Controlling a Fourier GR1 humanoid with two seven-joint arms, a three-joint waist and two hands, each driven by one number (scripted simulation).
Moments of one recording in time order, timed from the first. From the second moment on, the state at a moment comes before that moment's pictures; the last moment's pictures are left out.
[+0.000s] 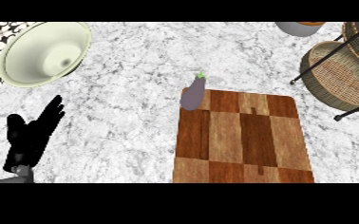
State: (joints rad) left arm 0.00 0.28 0.19 -1.35 0.01 -0.13 0.14; right arm -1.32 -0.64 -0.20 -0.27 1.52 -0.30 0.70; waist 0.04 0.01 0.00
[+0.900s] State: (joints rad) left arm -0.02 0.28 0.19 -1.36 0.00 -0.13 0.17; right arm -1.37 -0.75 -0.23 -0.13 1.49 0.00 0.61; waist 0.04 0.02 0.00
